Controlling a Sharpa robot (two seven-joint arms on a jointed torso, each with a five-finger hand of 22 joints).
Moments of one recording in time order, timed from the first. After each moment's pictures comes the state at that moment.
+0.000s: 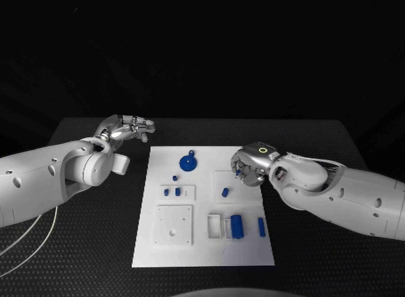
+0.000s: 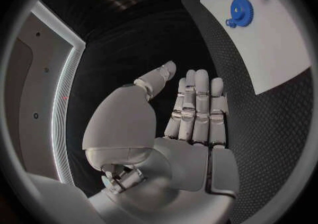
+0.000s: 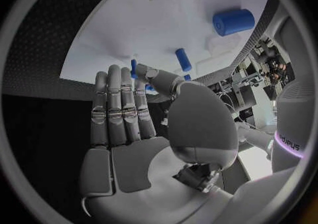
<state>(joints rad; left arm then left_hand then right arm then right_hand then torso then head) 1.26 -0.83 -0.12 1.27 -0.16 -0.30 0.29 1.16 -0.18 0.60 -0.19 0.06 0.94 0.14 0.30 0.51 1.23 0.09 0.11 0.26 0.99 0.00 0.93 0.54 0.02 0.77 -0.08 0.71 1.29 1.11 -0.77 -0.06 1.46 -1.85 -0.31 -0.16 1.21 -0.24 0.91 -0.23 0.11 1.08 0.09 0.40 0.48 1.32 0.06 0.15 0.23 1.15 0.02 0.54 0.63 0.26 0.90 0.15 0.49 1.11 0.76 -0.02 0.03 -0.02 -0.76</state>
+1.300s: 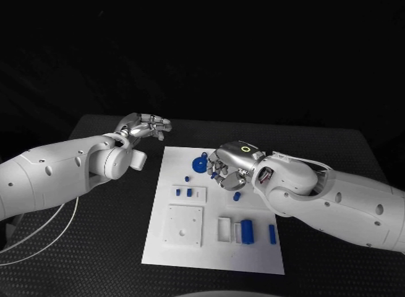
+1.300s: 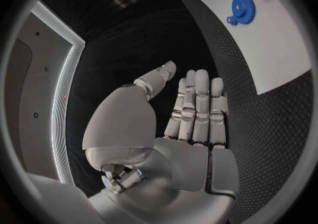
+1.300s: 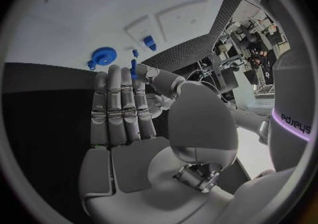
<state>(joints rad) 1.26 -0.79 -0.12 1.23 -0.15 -0.30 0.29 1.16 -0.18 0.60 -0.19 0.06 0.94 0.14 0.30 0.51 1.22 0.10 0.11 0.26 0.99 0.00 0.93 0.54 0.02 0.77 -0.08 0.71 1.29 1.13 -0.64 -0.02 1.58 -1.76 -0.29 -0.14 1.21 -0.24 0.90 -0.23 0.14 1.07 0.09 0.40 0.49 1.32 0.06 0.15 0.24 1.15 0.02 0.54 0.64 0.26 0.90 0.15 0.49 1.11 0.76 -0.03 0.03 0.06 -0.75</state>
